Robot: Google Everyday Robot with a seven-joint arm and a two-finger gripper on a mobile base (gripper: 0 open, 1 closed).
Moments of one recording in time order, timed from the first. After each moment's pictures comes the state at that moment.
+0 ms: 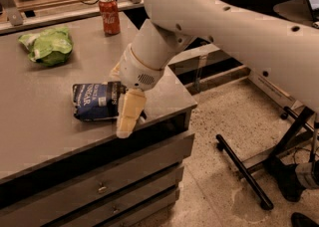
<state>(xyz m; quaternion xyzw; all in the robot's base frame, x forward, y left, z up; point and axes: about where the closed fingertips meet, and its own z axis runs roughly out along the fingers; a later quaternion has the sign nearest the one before) 0.480 0.093 0.853 -0.75 0.59 0.21 0.20</state>
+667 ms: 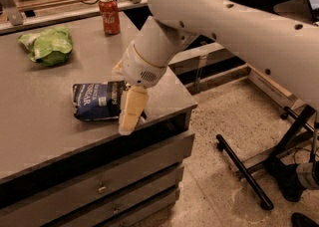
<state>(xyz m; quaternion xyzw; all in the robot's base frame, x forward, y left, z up) 0.486 0.087 0.856 -0.75 0.60 0.20 0.21</state>
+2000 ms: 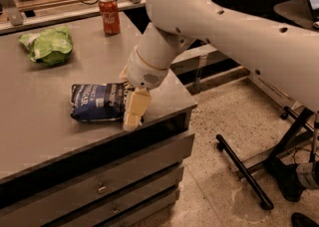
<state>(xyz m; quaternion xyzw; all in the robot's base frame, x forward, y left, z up) 0.504 0.076 0.831 -0.75 0.61 0.18 0.18</state>
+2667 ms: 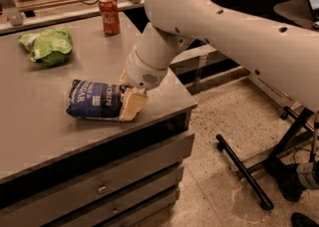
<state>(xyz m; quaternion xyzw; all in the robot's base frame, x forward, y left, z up) 0.502 0.078 0.831 -0.75 0.61 0.18 0.18</state>
